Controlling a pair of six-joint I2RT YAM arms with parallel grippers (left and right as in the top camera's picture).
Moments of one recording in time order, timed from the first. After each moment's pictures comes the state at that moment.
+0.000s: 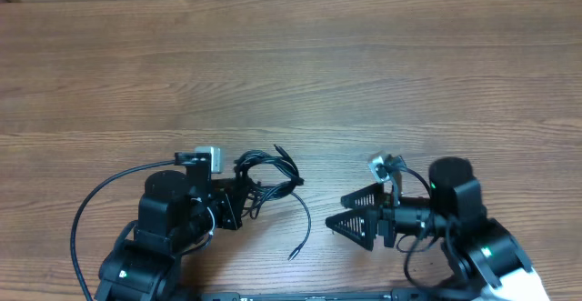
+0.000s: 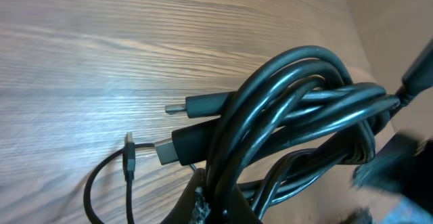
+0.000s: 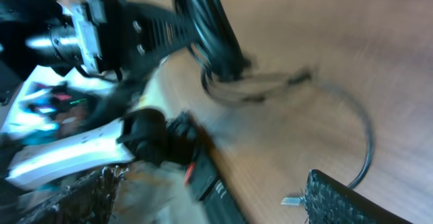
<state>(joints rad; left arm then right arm) -0.30 0.64 0.64 -0.65 0.38 -0.49 0.41 0.71 0.55 -0.41 -0.89 0.39</state>
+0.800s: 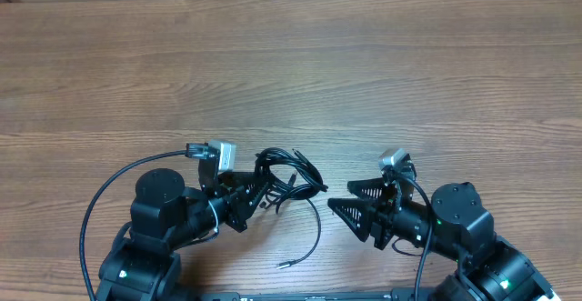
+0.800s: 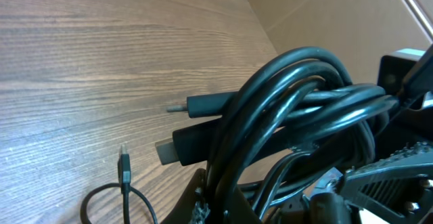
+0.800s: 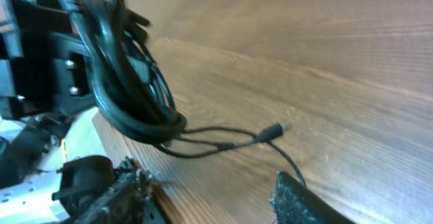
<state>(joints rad) -0.30 0.64 0.64 -0.46 0.62 -0.52 0.64 0.60 0.62 -0.42 -0.40 0.46</state>
